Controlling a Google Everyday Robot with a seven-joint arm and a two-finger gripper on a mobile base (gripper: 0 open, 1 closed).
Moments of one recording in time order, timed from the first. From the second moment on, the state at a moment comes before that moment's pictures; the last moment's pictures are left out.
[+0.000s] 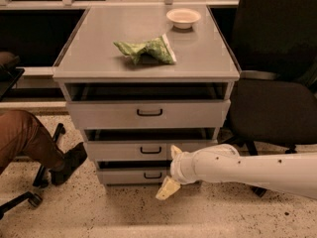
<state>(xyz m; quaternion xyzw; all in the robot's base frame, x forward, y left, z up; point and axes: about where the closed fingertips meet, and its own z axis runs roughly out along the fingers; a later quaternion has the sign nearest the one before) 0.525 -0.034 0.530 -0.57 0.75 0.09 0.31</state>
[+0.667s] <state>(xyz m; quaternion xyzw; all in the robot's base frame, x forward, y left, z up) 0.554 -0.023 0.492 -0.55 0.75 0.09 0.37</state>
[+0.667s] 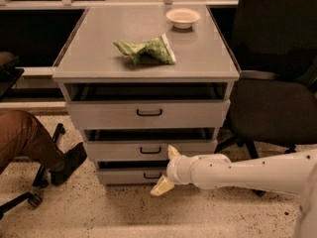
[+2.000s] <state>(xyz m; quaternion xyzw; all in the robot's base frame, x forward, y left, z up) 0.676 -0.017 0.442 -0.53 0.76 -0.02 0.38</state>
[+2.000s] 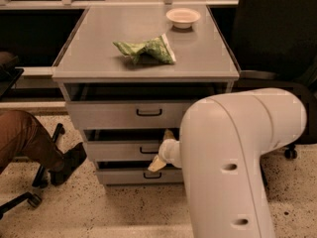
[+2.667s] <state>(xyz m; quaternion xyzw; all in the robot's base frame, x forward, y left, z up) 0.708 -0.020 0.404 -0.55 0.77 0.00 0.32</state>
